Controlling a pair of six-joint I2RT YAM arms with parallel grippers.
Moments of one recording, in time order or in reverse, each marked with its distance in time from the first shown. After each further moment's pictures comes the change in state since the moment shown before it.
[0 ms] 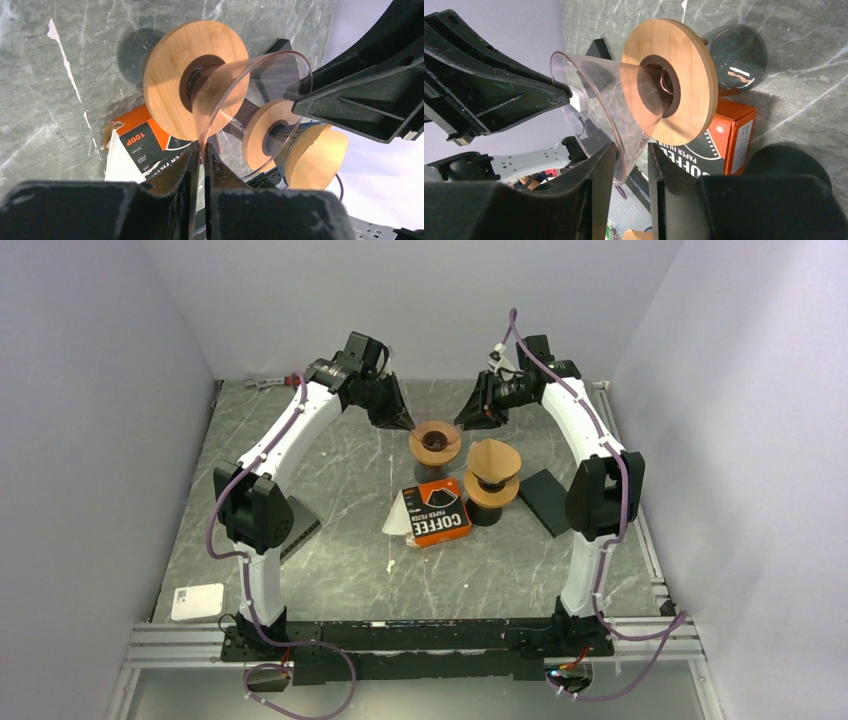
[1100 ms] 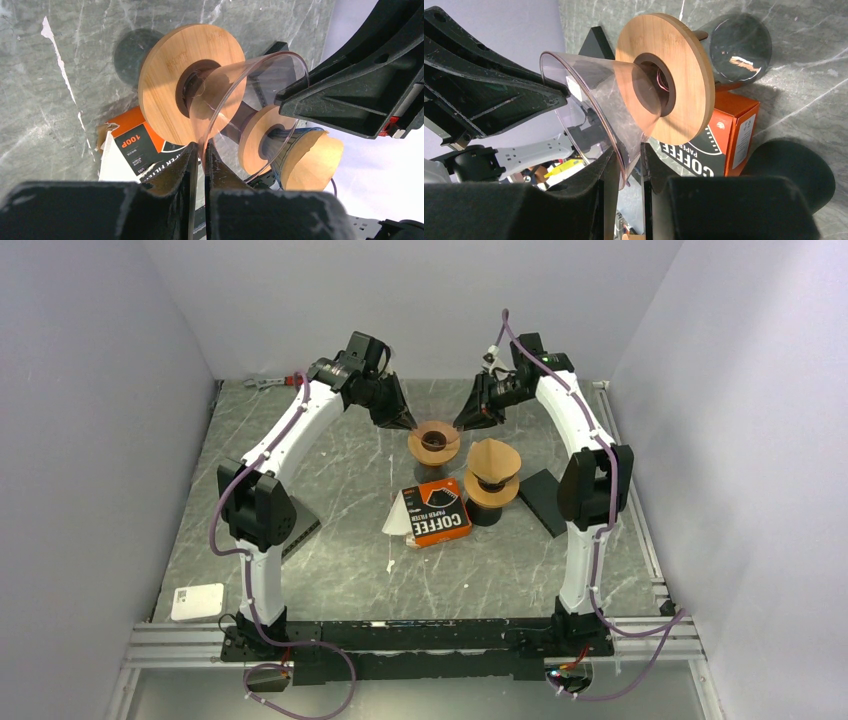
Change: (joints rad) left arm 0.000 0.027 0.021 -0.006 0.001 -0.028; right arm 0.013 0.114 0.139 -0.140 -0.020 -0.050
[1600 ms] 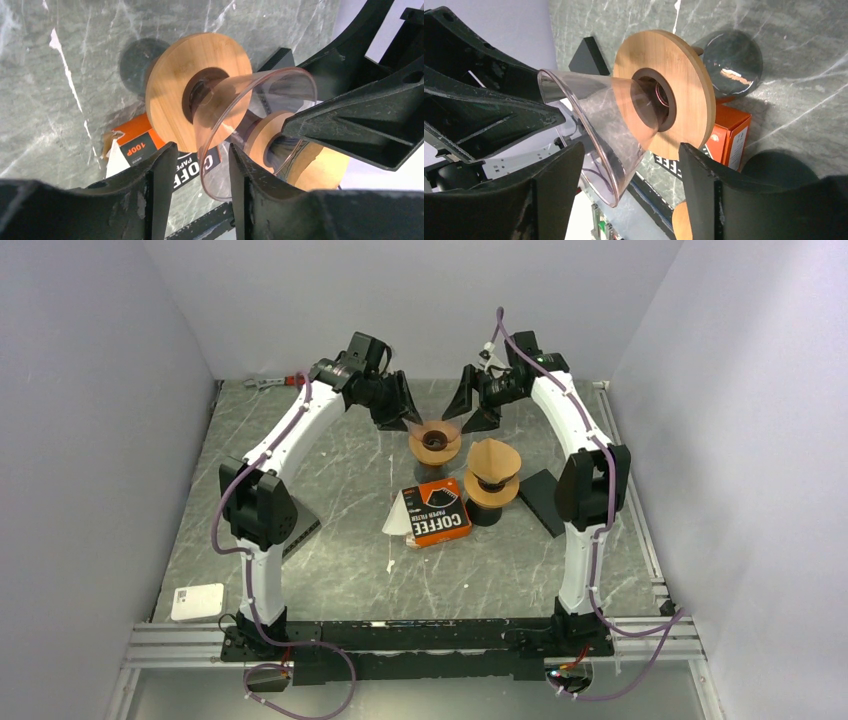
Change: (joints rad) left arm 0.000 0.007 0.000 0.006 -0.021 0.015; right arm 0.018 0.003 0.013 0.034 0.048 0.009
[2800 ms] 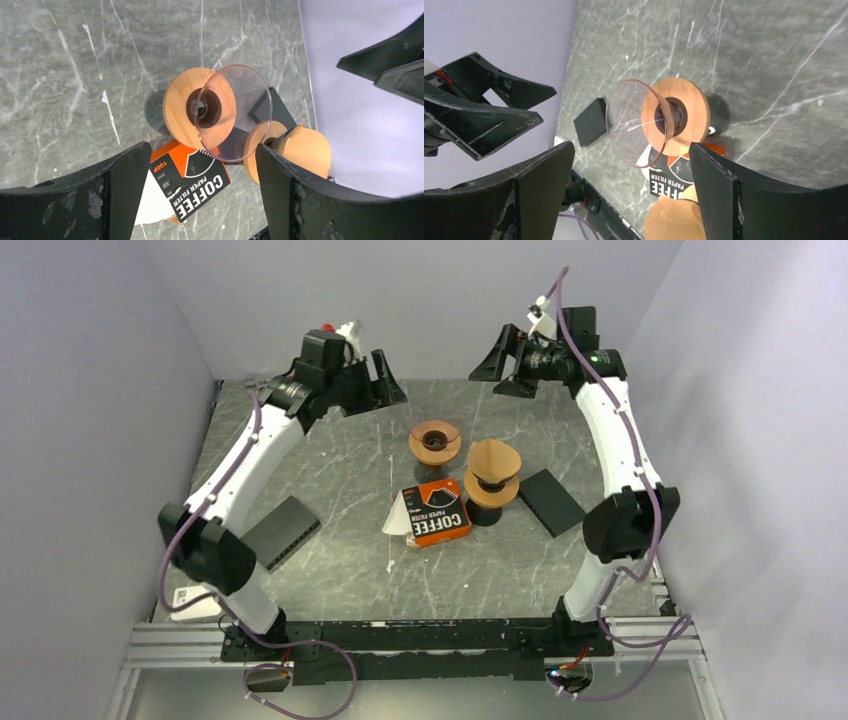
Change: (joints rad) left arm 0.031 -0.315 -0.242 0.231 -0.113 0.118; right arm -0.074 -0.271 -0.060 0.175 0.118 0.055
